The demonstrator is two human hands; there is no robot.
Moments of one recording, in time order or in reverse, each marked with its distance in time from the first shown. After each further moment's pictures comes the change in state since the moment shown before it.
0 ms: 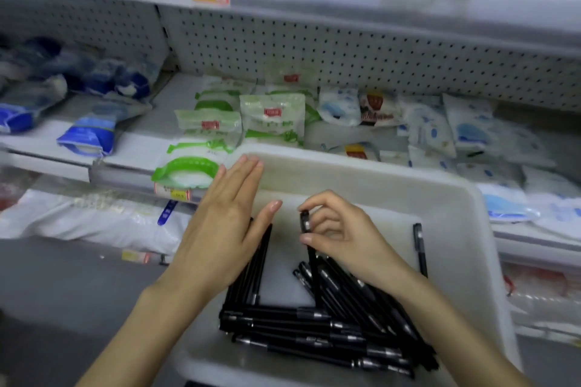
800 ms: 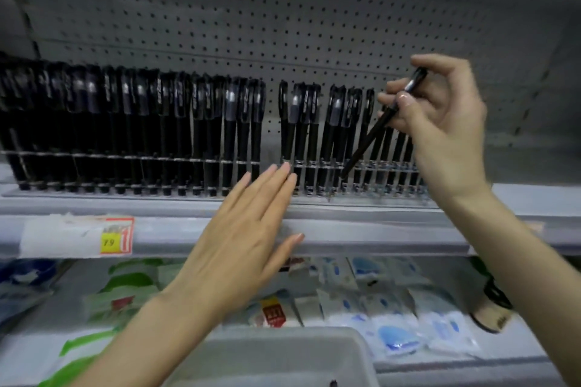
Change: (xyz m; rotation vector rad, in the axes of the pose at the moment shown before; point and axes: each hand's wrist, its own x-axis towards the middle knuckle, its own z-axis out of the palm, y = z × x) left_hand 0.167 0.136 -0.104 0.272 0.275 0.519; right_hand -0.019 -0.254 -0.219 -0.185 0.907 -0.778
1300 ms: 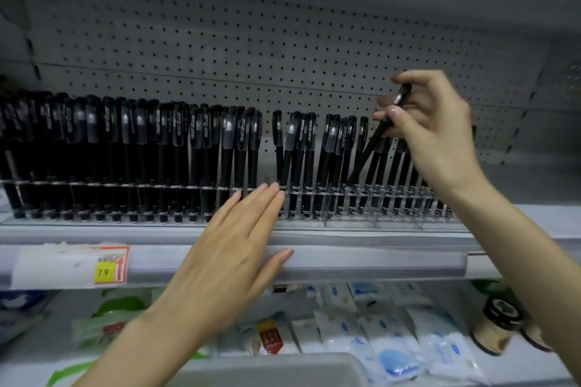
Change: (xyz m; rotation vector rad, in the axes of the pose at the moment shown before) left_hand 0.007 -0.012 -0.004 -0.003 0.004 -0.013; right_hand 0.036 0.005 -0.009 -0.151 -0.067 0.022
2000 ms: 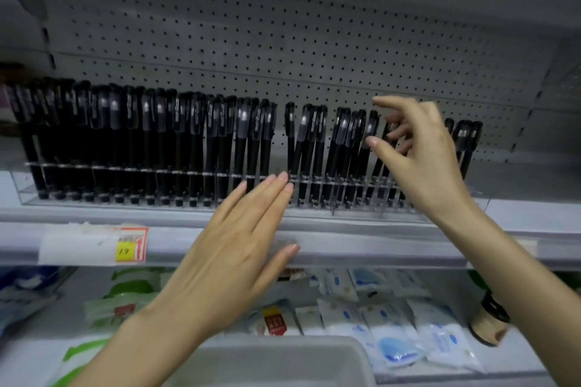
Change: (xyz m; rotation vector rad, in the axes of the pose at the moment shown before) left_hand -0.015 0.002 -0.016 -0.086 0.056 0.035; right_hand -0.028 -0.002 0.014 -0.395 -0.075 -0.057
